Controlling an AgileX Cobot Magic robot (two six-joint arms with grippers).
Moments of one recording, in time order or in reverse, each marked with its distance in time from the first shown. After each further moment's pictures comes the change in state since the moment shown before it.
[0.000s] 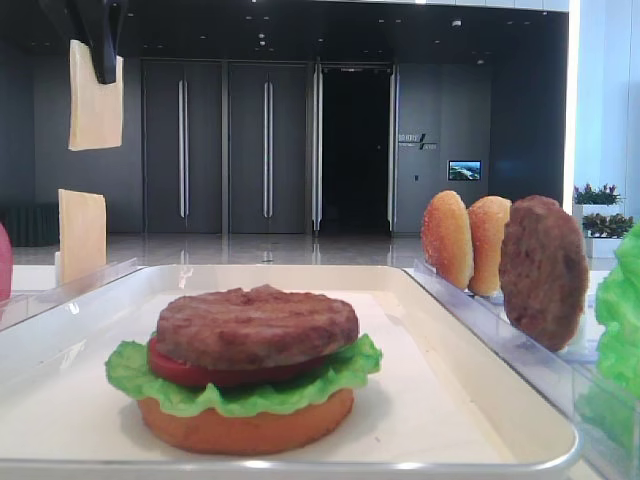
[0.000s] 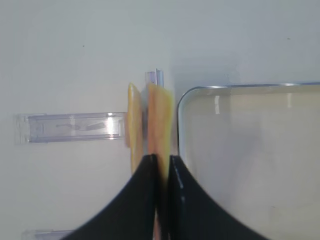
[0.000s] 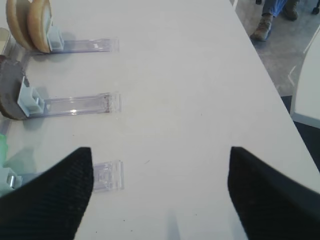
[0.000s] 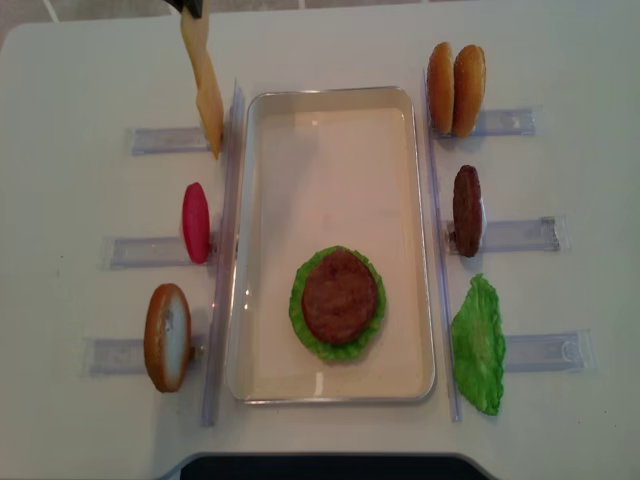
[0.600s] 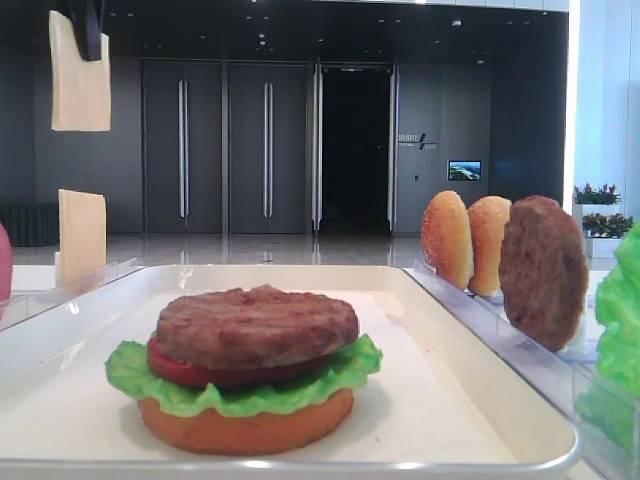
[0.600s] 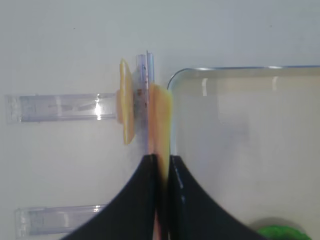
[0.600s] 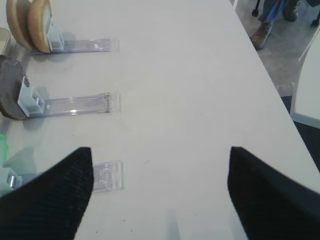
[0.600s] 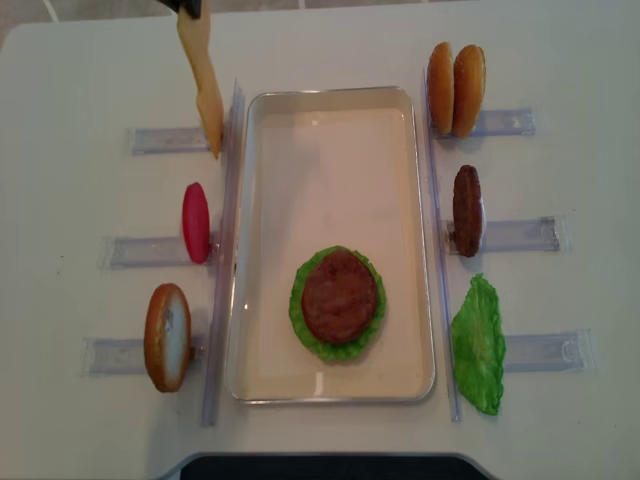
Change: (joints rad) left arm 0.000 -0.092 0.088 -0.042 0.001 -0.006; right arm 0.000 0.000 0.000 0.000 0.000 0.000
